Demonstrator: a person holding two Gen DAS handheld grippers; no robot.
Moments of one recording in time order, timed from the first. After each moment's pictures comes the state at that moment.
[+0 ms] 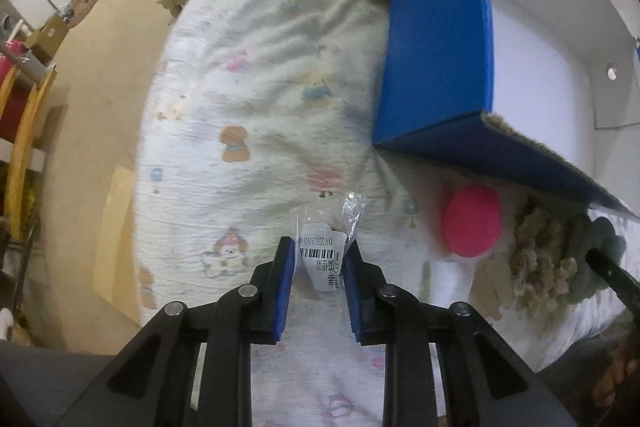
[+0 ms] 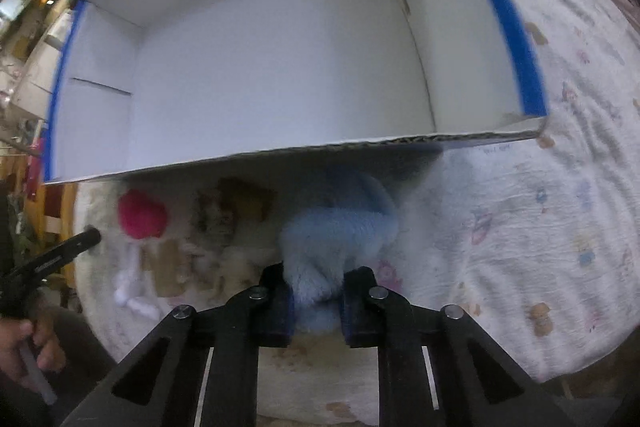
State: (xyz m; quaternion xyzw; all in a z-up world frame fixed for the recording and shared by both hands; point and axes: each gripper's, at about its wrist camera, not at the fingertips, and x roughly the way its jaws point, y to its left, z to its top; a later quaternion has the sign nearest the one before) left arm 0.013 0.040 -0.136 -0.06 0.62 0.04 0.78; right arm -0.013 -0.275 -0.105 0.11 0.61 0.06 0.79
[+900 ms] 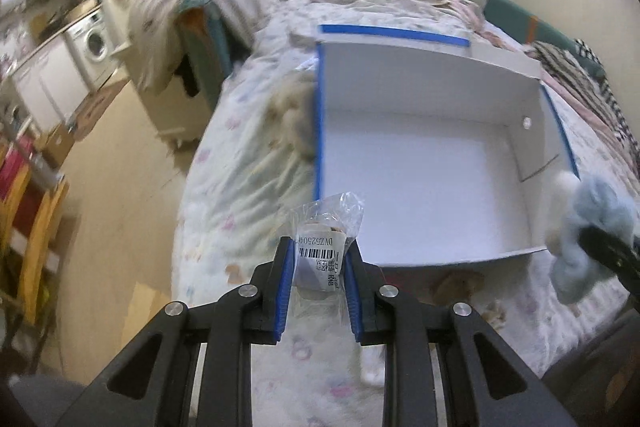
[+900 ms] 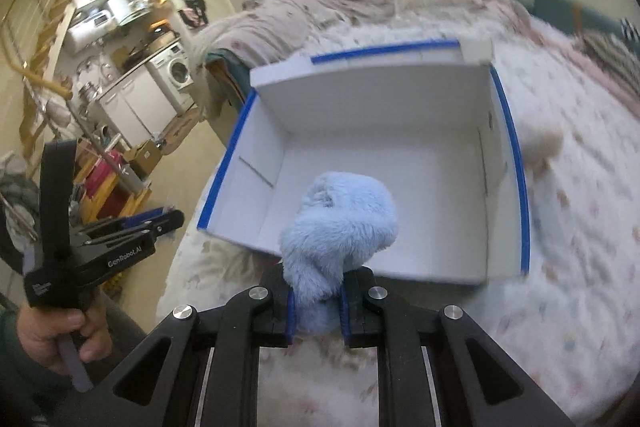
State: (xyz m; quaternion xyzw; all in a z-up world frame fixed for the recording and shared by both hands) left arm 0.015 -0.024 0.020 0.02 0.45 0.00 0.89; right arm -0.037 -0.232 0.020 0.08 0.41 0.19 0.89
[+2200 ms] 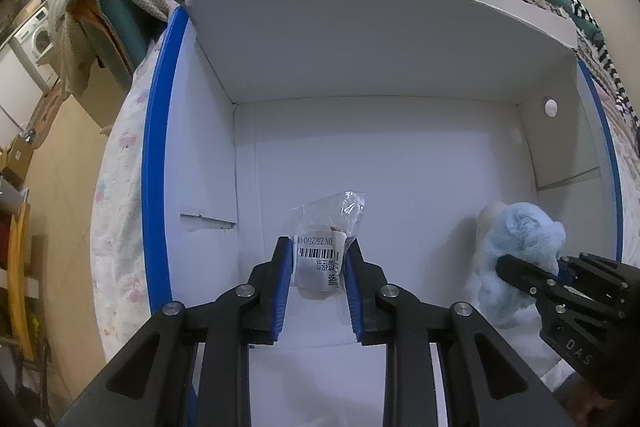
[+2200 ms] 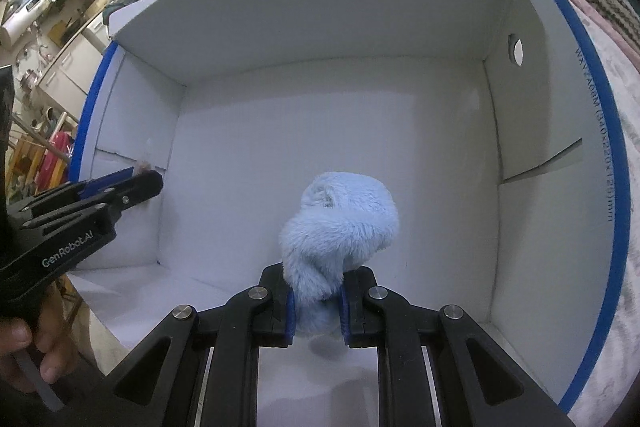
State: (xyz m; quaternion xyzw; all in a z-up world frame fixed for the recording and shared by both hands) left arm 0.151 -0.084 -0.055 0.03 0.53 -0.06 0.85; right arm 0.090 -0.240 -0.077 0.08 0.54 0.11 0.83
